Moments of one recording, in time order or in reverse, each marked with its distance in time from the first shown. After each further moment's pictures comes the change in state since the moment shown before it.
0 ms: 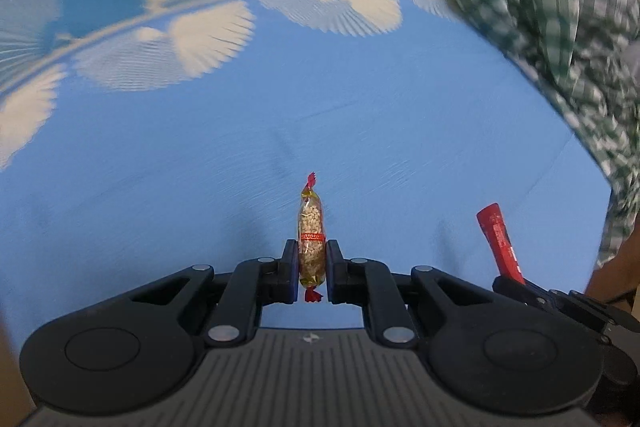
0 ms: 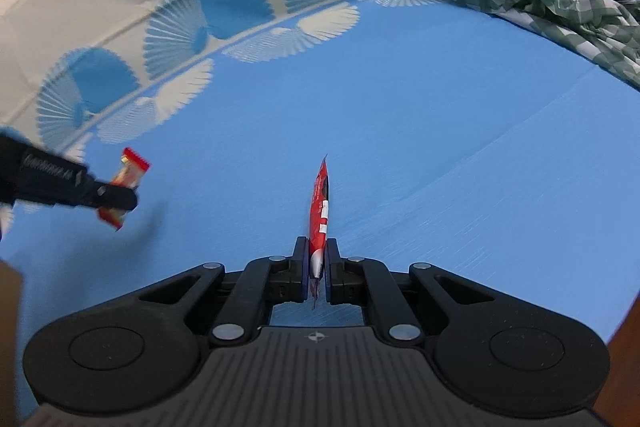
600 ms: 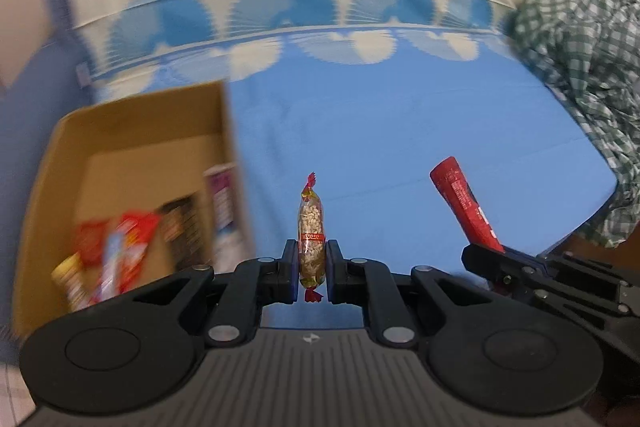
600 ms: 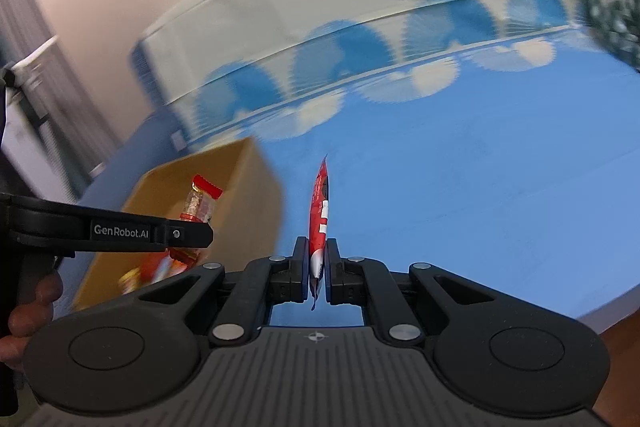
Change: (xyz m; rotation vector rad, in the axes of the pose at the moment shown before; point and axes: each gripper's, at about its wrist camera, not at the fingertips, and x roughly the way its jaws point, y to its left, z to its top) left arm -0.299 0.059 -0.218 -0.175 -0.088 0.255; right arm -0.226 0.185 -0.097 -0.247 0.069 0.407
